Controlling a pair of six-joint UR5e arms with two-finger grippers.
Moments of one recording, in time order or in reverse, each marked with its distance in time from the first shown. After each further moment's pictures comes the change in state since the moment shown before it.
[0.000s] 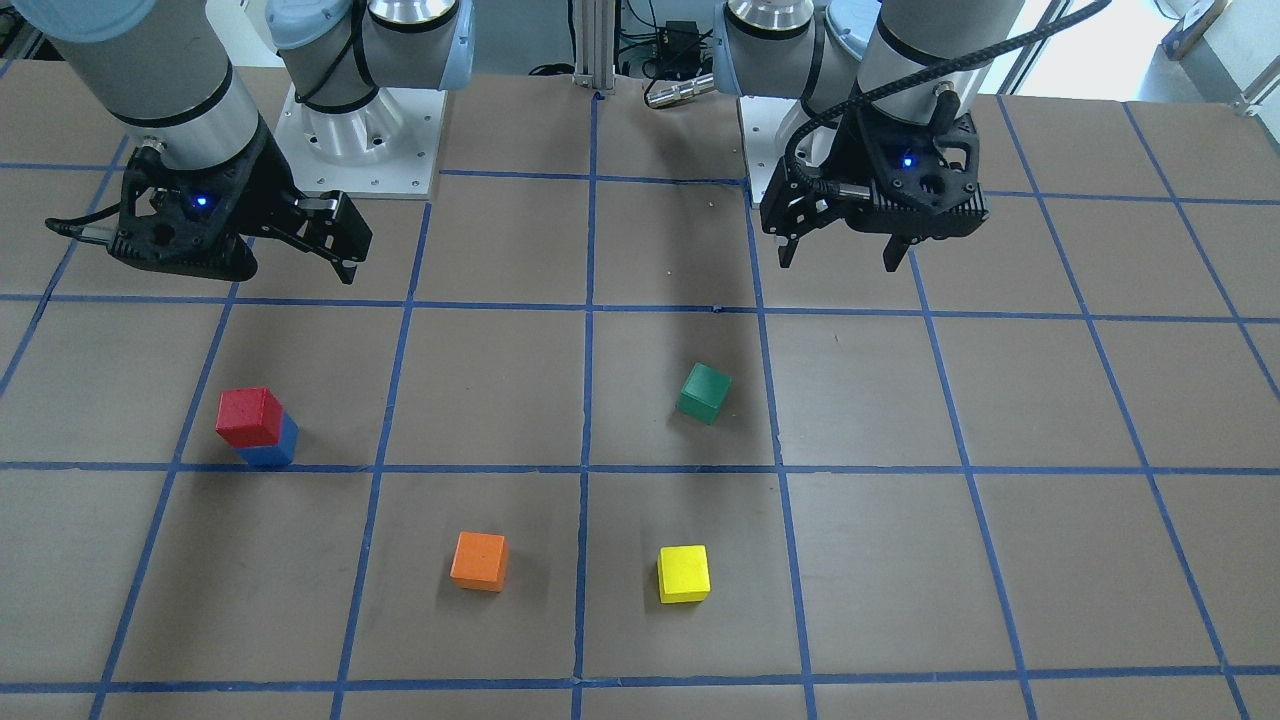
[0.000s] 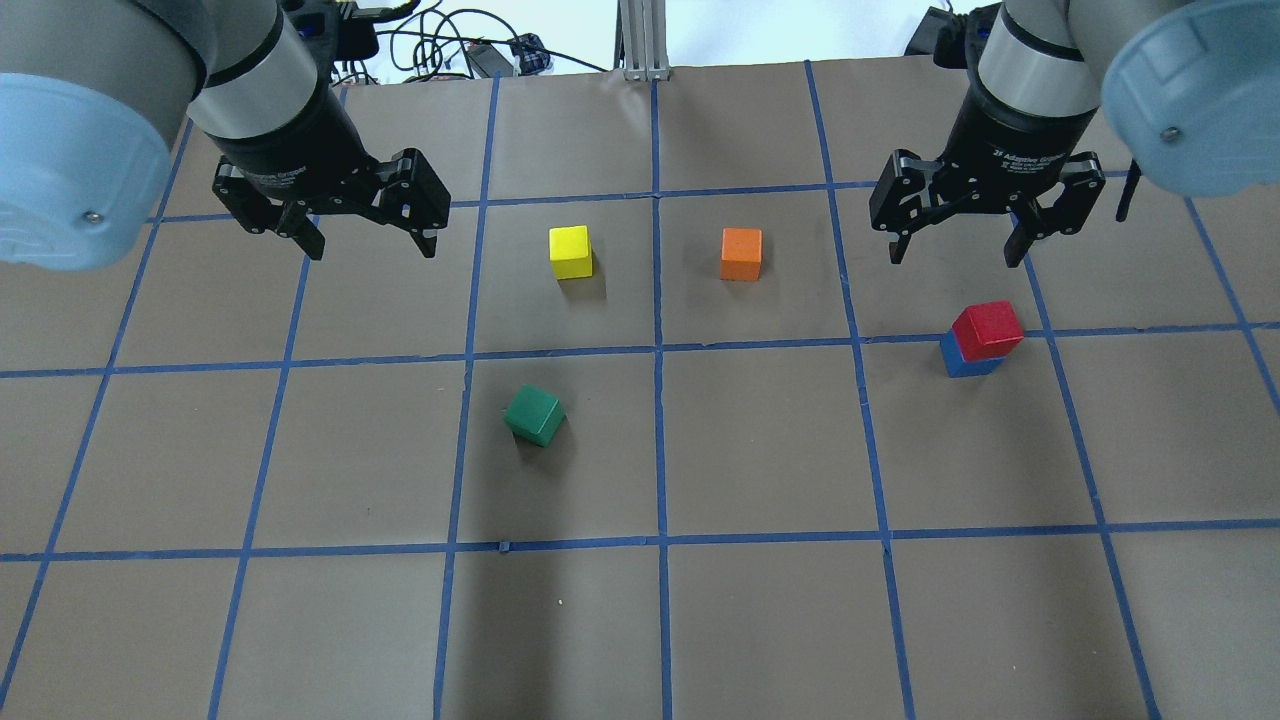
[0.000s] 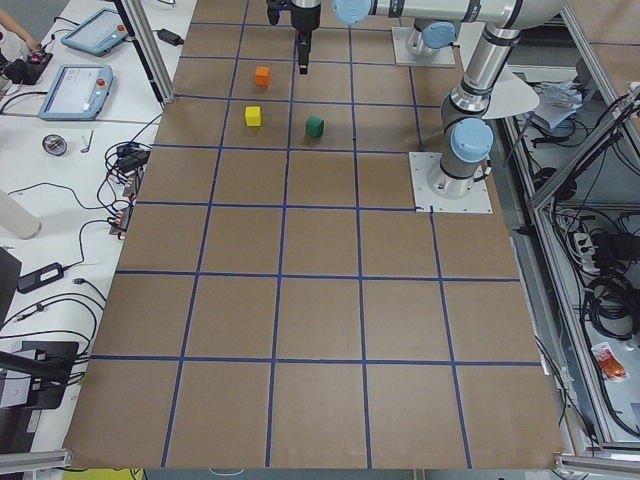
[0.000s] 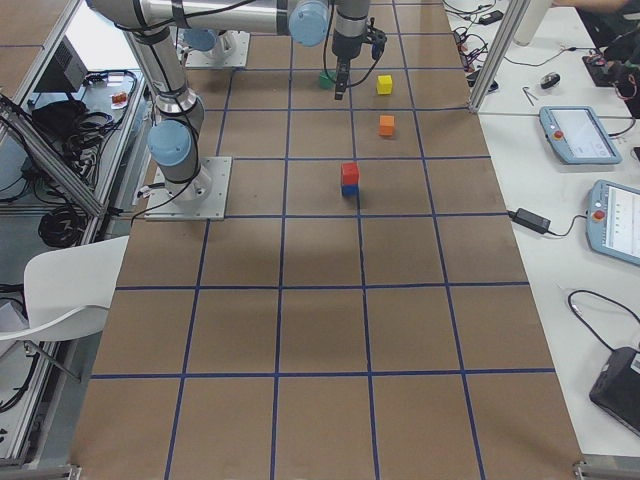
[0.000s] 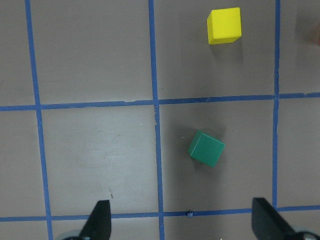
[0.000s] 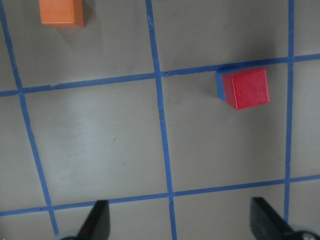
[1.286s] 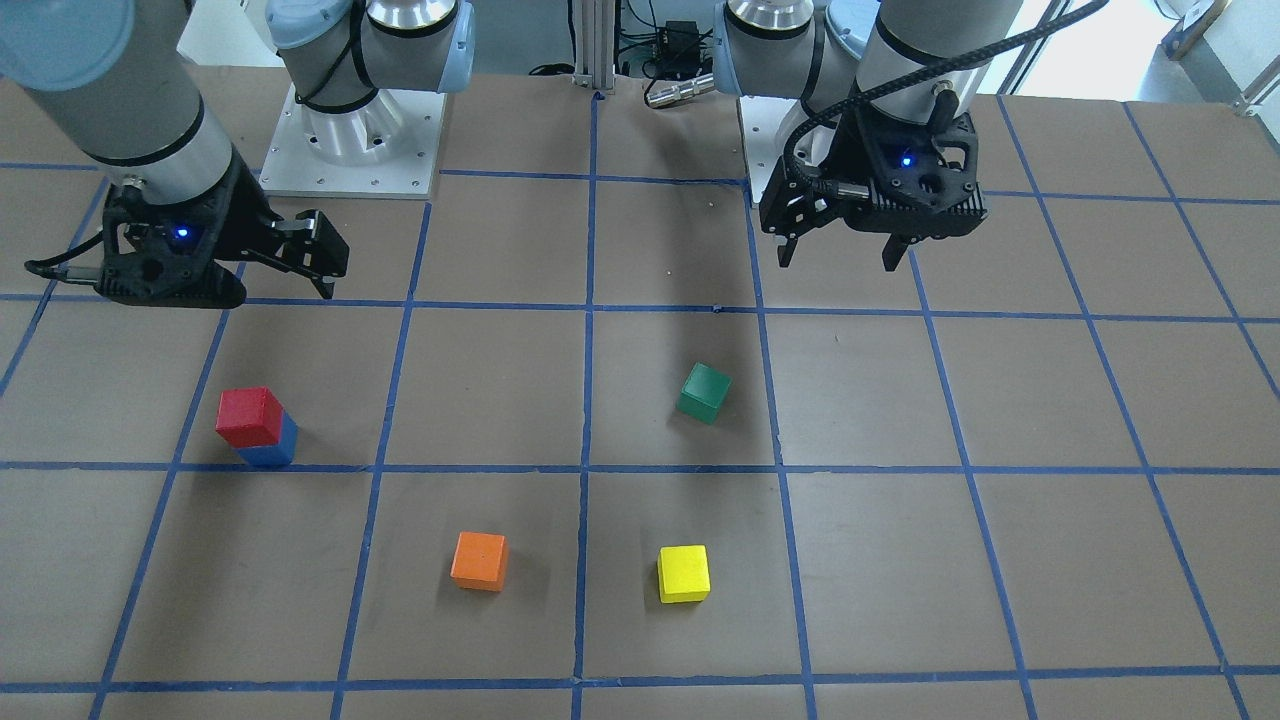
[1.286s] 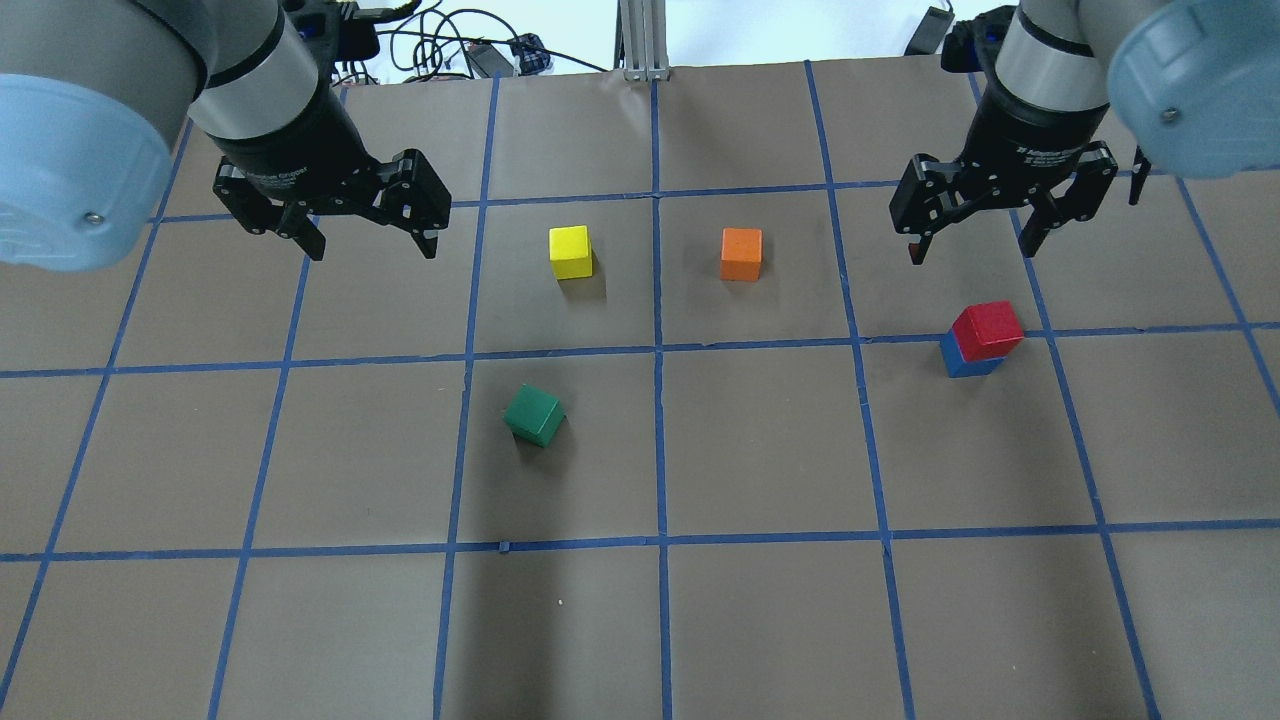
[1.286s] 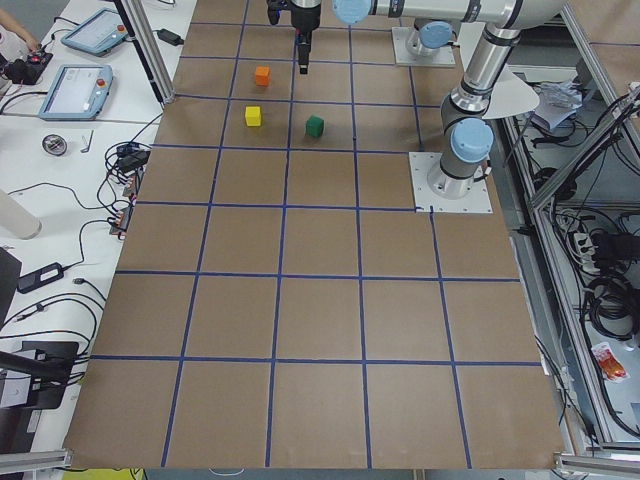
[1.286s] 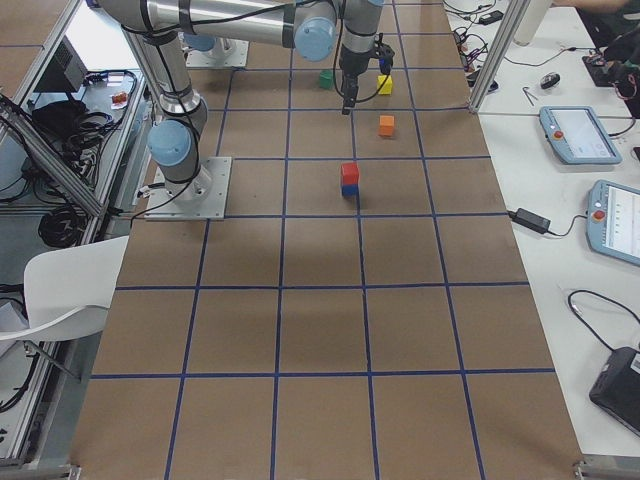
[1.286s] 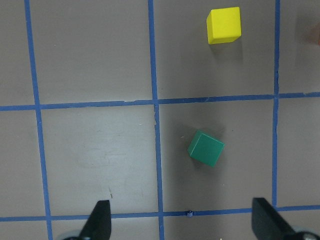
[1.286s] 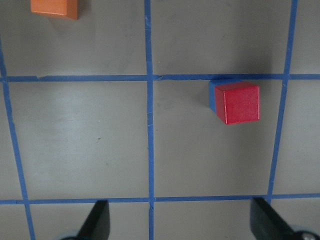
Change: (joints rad) left arm -0.002 0.000 -0.001 0.000 0.000 -0.001; right arm -0.016 0.035 -0.008 -0.006 -0.011 -0.128
